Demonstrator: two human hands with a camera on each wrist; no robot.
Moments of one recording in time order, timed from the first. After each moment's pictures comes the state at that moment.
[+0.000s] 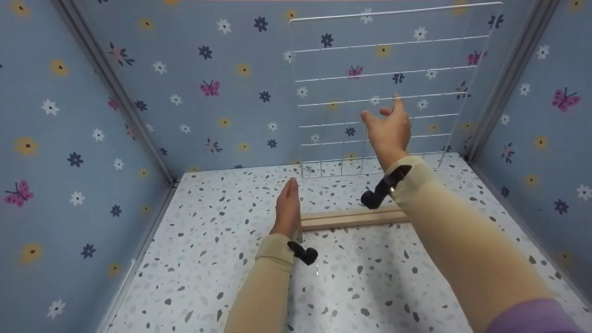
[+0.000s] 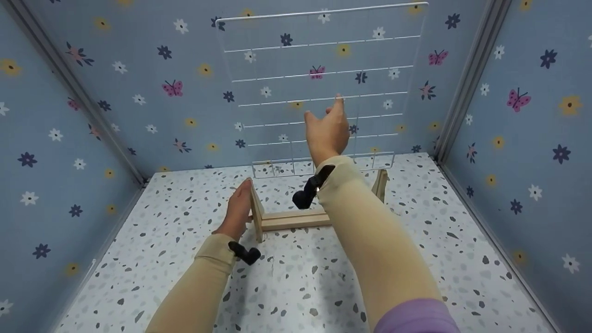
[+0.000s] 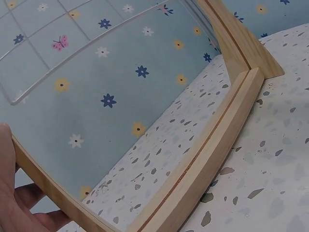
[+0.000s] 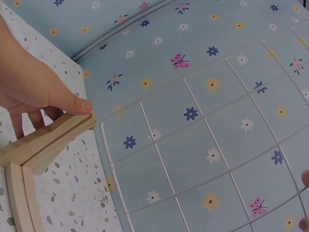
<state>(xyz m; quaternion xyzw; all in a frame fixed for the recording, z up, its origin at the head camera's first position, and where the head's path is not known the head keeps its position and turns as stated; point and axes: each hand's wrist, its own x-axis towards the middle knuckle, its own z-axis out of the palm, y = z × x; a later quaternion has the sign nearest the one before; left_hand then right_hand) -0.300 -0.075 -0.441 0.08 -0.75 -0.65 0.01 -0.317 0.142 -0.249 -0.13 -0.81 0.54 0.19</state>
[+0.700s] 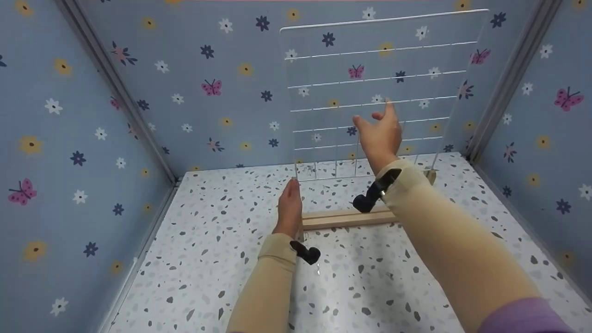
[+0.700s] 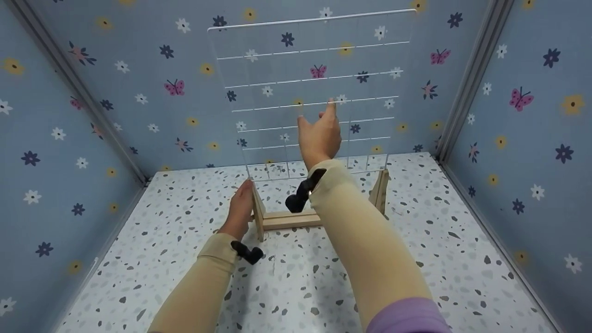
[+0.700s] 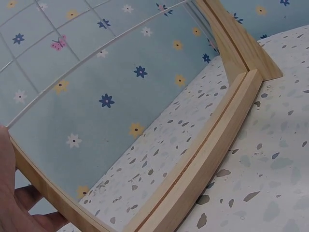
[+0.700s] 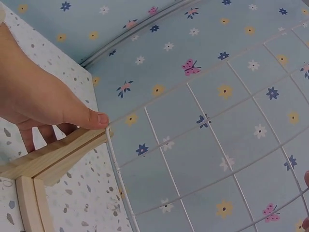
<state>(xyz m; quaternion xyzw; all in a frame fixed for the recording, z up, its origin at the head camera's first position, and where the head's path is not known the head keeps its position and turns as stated) -0.295 -0.072 -0.442 0.09 -0.72 -0.69 0.02 -0.316 0.124 -0.263 -0.11 -0.81 0.54 0.19</state>
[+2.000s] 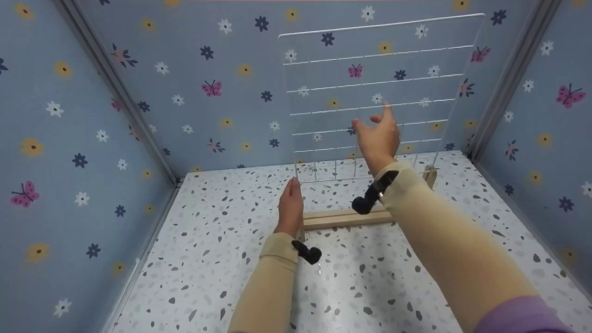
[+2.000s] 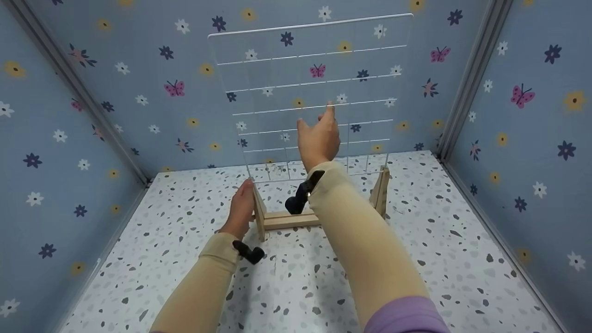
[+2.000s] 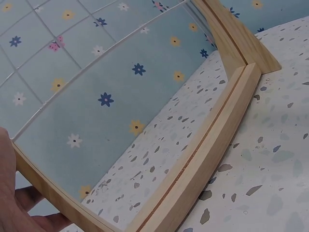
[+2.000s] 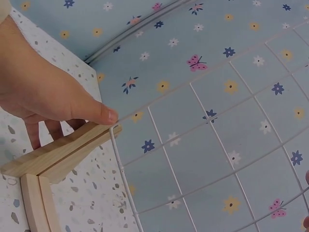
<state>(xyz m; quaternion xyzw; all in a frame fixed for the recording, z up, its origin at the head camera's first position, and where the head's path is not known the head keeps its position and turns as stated) -0.297 -0.073 -0.441 0.09 -0.75 -0.65 0.03 -0.319 0.123 -0.273 -0.11 -0.81 0.54 0.20</state>
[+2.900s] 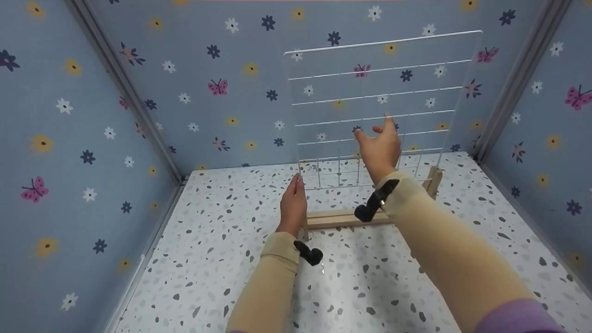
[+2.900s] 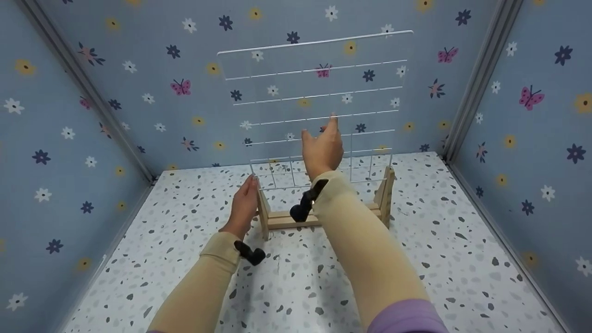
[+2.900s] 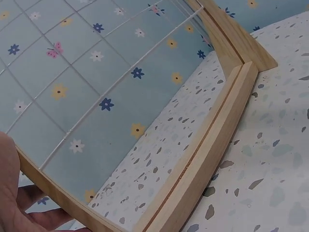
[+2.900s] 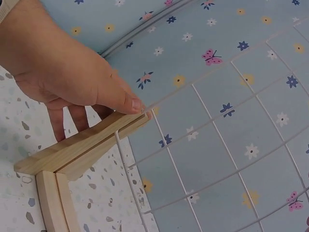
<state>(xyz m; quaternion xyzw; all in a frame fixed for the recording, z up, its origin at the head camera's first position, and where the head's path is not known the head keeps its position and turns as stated) -0.293 -0.077 -0.435 0.07 -0.79 -0.61 0.05 -0.318 0.120 -0.301 -0.10 -0.81 0.54 0.20</state>
